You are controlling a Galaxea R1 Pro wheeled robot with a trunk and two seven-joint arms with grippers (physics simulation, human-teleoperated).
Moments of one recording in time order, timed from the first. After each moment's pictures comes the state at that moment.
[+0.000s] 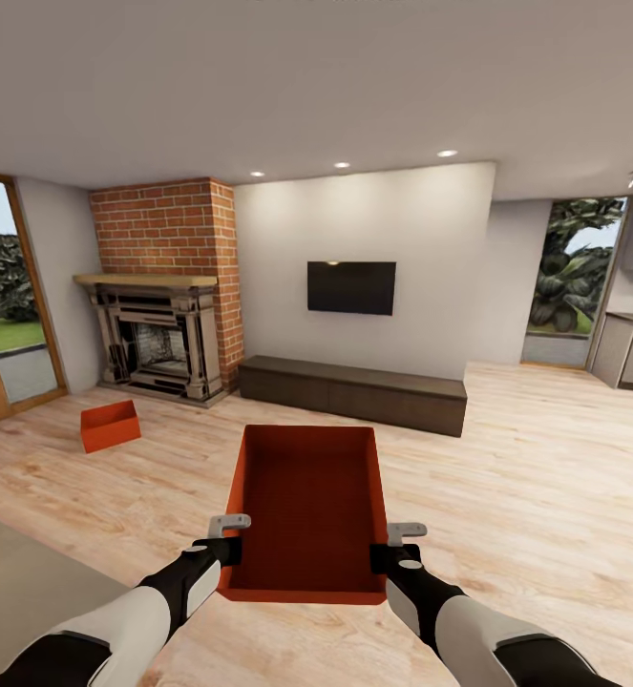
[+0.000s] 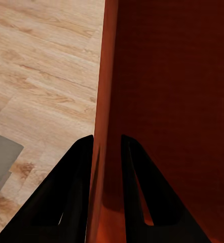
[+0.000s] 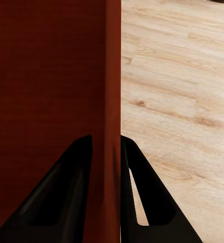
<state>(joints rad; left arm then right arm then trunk) -0.76 -0.06 -0.17 -0.14 0.22 0.07 0.12 -0.76 0.15 0.09 -0.06 -0.05 -0.07 -0.21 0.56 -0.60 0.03</state>
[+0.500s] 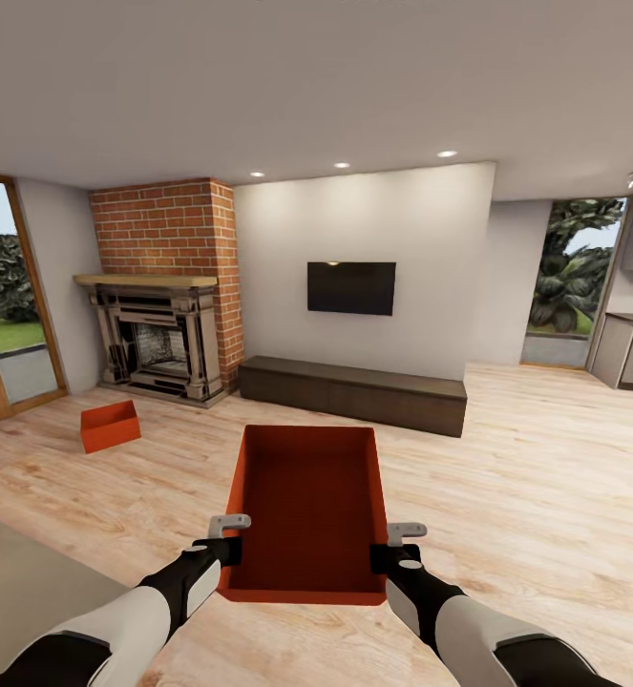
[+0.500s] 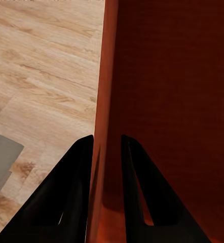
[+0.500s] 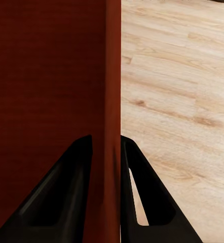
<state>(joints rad) -0.76 -0.06 -0.18 -0.14 0.23 0.07 0.12 -0.76 0.15 0.09 -0.06 -0.05 -0.07 -0.21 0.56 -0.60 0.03</state>
